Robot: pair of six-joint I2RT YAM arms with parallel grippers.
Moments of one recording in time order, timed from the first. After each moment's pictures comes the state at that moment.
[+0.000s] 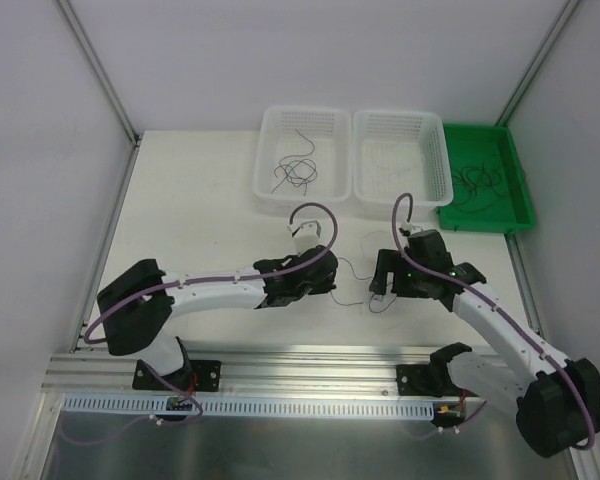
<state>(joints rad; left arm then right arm) -1.11 1.63 0.96 -0.13 -0.37 -1.07 0.37 0.92 0.64 -0.64 -0.11 0.42</state>
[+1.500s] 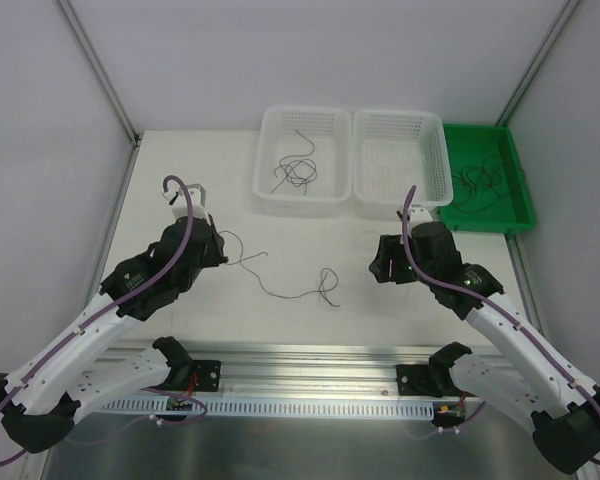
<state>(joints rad) -0.75 0.81 1.01 -0.78 -0.57 -0.57 0.56 0.85 0.76 -0.60 0.03 0.36</state>
